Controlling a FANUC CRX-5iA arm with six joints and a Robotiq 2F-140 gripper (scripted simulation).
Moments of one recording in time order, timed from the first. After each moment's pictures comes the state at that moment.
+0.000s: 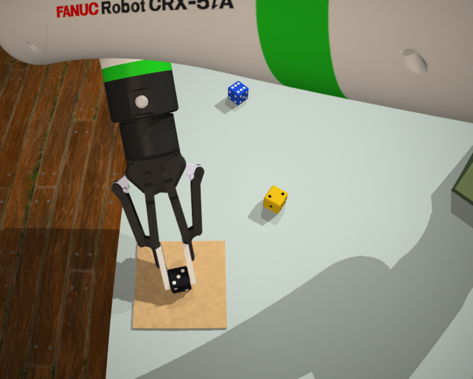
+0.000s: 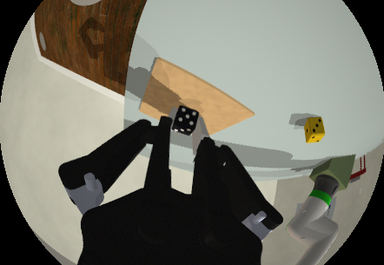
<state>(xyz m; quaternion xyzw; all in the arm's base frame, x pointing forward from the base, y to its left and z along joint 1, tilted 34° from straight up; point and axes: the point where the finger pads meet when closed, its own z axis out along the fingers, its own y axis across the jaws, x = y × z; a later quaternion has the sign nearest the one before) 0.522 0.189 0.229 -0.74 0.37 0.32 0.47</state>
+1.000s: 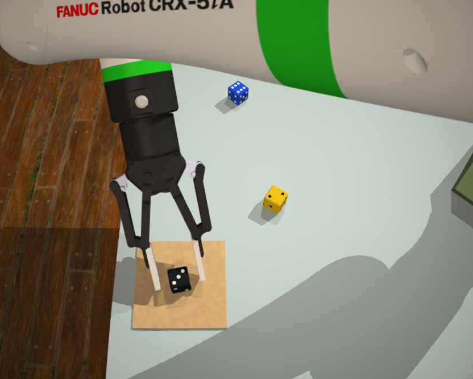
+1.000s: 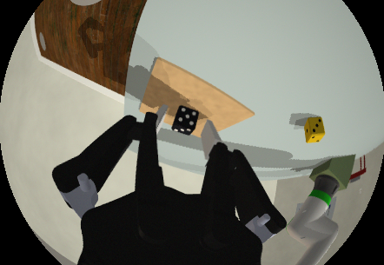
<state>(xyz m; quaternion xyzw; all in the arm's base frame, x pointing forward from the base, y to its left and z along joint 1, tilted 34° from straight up) 0.522 0.189 0.229 -0.74 0.37 0.32 0.47</state>
